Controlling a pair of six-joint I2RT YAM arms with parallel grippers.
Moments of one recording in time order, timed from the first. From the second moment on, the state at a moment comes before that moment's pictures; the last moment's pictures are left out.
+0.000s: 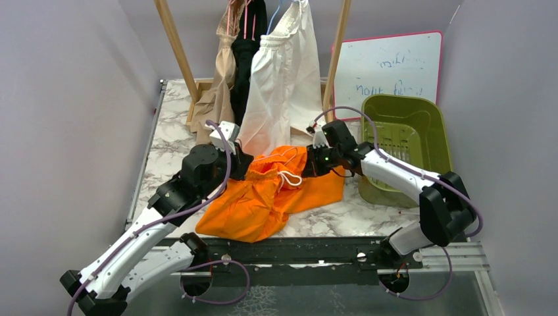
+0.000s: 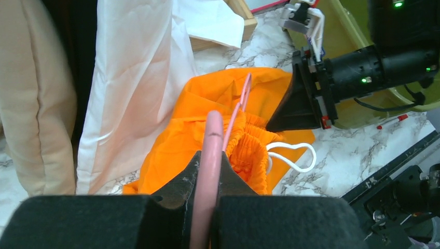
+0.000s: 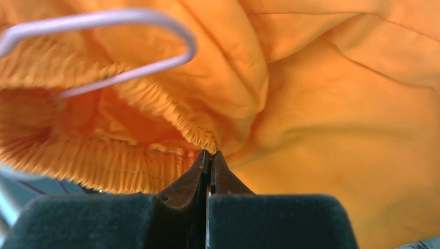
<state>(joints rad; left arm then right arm) -0.71 0.74 0.87 -0.43 -0.12 -0.33 0.59 1.51 0.98 -0.34 -0.38 0.29</state>
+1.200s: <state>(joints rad) -0.71 0.86 0.85 -0.33 0.34 -0.20 0.59 1.30 1.00 -0.54 -0.95 -0.77</state>
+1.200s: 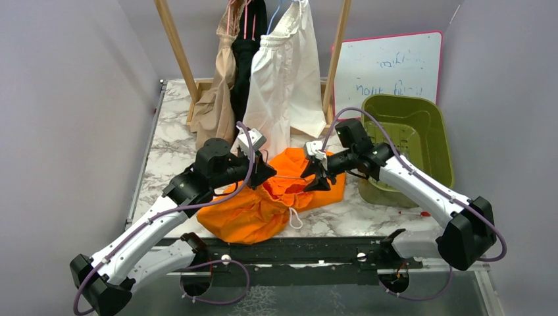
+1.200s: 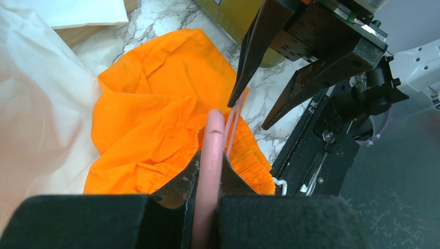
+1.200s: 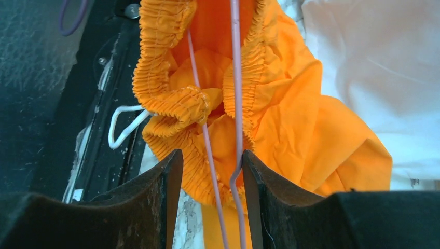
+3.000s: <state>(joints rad) -0.71 0.78 0.65 -0.36 -0.25 -0.50 0.61 0.83 0.72 -0.39 -0.37 -0.07</state>
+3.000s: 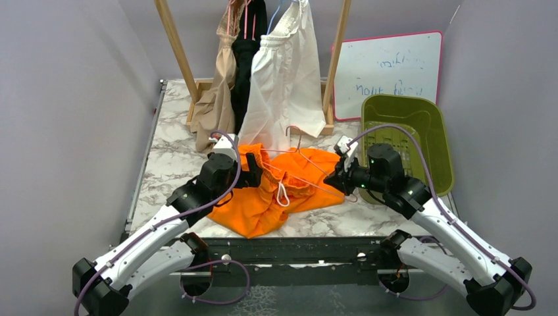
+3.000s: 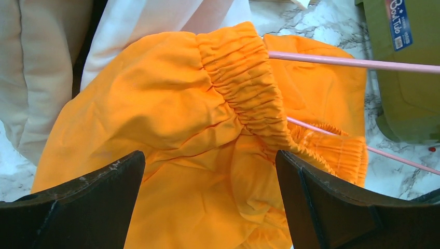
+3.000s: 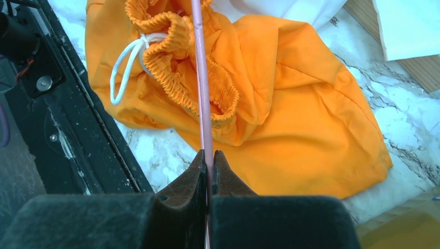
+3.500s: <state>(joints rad) -0.71 0.70 0.65 -0.28 -0.20 -0.60 0.61 0.81 0.87 -0.61 -0.47 -0.13</state>
